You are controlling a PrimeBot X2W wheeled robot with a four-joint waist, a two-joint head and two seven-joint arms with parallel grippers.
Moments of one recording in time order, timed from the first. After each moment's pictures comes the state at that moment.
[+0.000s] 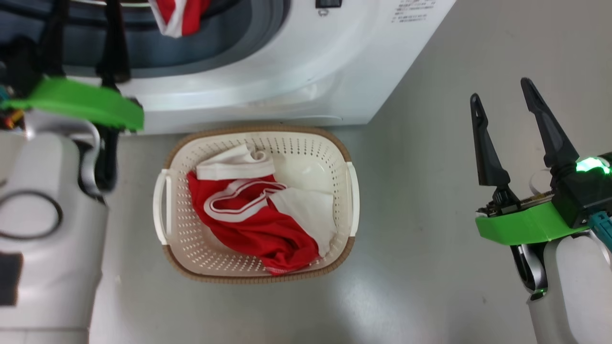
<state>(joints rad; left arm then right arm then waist) -0.93 0.16 -0.11 0.62 -0.39 -0.04 -0.25 -0.33 -0.05 -0.04 0.03 0.01 0.12 -0.26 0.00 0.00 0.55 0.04</state>
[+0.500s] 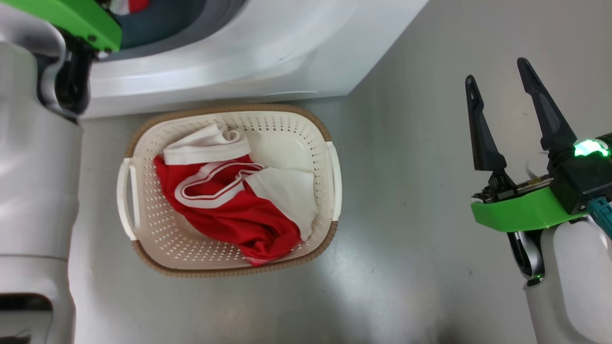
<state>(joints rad) -1.24 0.16 -0.13 0.88 -0.49 -0.12 -0.10 -0.39 -0.05 -0.02 0.04 0.01 0.12 -0.26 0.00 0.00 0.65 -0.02</state>
